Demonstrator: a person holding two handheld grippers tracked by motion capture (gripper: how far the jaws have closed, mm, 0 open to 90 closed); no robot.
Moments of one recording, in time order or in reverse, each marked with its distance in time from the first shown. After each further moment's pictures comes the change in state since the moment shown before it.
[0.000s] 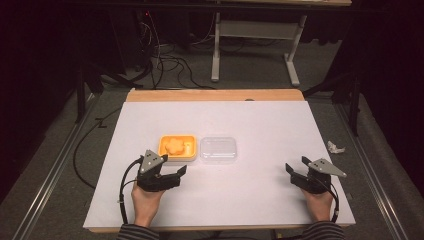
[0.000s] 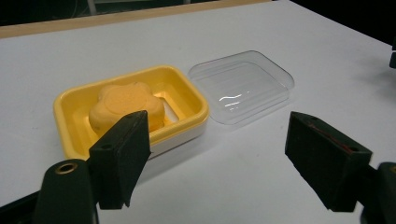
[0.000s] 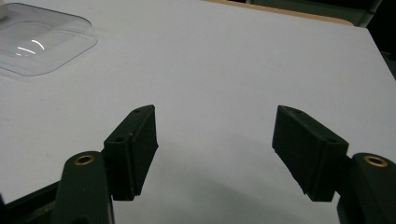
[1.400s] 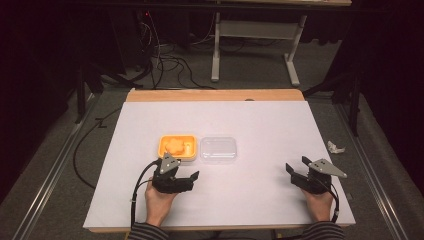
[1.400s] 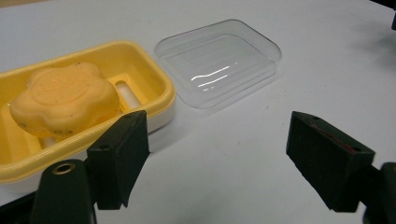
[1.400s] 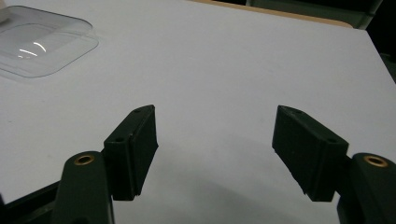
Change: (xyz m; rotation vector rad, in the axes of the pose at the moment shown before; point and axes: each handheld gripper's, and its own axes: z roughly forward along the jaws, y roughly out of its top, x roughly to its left) left arm -0.020 -0.010 0.034 0.089 -0.039 0.057; right arm 0.000 0.000 -0.001 -0.008 0.001 0.001
